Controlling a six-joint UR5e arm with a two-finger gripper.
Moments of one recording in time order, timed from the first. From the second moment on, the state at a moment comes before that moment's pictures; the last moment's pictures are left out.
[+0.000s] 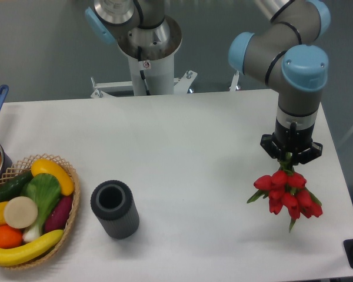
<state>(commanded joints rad) 2.71 -1.99 -1.51 -0.99 1.56 1.06</state>
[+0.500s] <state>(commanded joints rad) 2.69 -2.06 -1.52 -0.99 1.56 1.07</state>
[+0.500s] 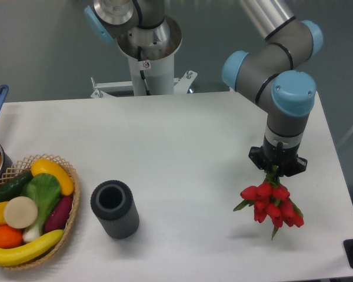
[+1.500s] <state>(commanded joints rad) 2.79 -1.97 -1.64 -0.83 1.53 1.14</state>
